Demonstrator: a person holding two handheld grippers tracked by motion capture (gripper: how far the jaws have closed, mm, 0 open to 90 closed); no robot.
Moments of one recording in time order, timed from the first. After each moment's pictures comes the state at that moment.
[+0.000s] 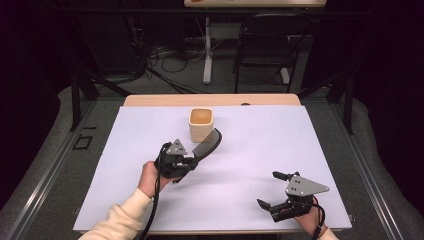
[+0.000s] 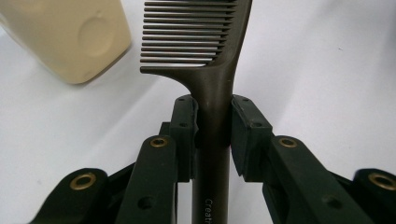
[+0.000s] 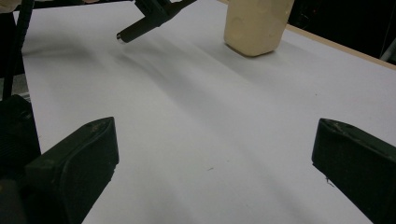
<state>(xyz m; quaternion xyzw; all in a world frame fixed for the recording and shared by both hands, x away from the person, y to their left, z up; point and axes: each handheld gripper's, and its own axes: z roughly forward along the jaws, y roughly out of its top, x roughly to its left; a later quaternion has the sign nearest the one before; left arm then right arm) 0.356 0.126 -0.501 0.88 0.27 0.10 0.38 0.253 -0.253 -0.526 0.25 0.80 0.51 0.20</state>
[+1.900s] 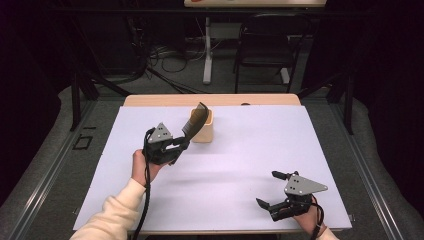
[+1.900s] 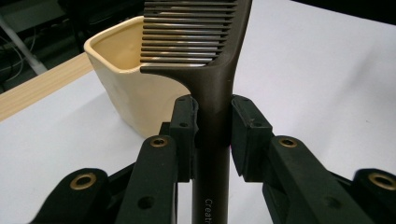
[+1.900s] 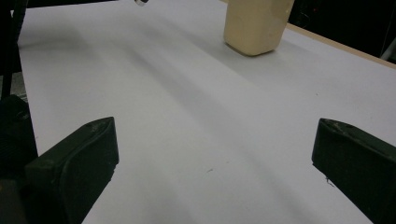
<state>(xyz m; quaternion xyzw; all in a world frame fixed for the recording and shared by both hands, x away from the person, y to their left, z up) 0.371 0.151 -0.464 0.82 0.29 0.18 0.46 0.255 -0.252 -0.526 0.25 0.80 0.51 0.20</state>
